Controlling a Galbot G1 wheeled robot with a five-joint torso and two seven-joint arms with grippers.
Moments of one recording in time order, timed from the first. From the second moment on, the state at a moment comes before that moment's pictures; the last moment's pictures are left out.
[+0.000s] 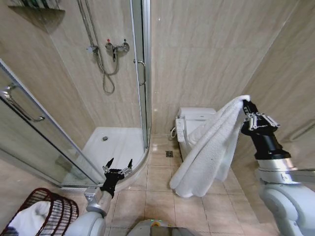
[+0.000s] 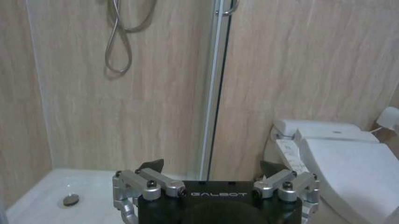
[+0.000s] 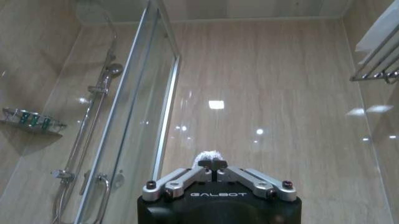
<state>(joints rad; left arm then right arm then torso) 1.84 -1.54 -0.61 -2.40 -0.15 0.25 0.12 -1.47 1.08 0.91 2.50 0.57 0.01 0.02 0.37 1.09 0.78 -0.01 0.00</state>
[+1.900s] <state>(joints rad) 1.84 -1.54 -0.61 -2.40 -0.15 0.25 0.12 -1.46 1.07 0.90 2.50 0.58 0.03 0.01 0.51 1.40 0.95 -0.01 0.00</state>
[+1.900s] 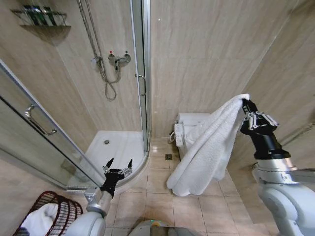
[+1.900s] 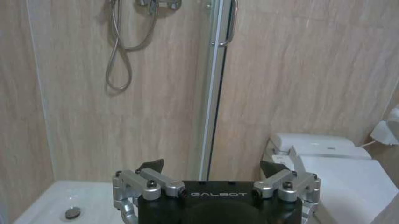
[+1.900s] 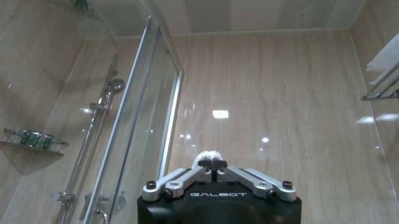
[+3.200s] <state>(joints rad) 1.84 -1.54 -0.61 -2.40 -0.15 0.25 0.12 -1.44 1.06 0.88 2.50 0.59 0.03 0.01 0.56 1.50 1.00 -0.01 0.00</state>
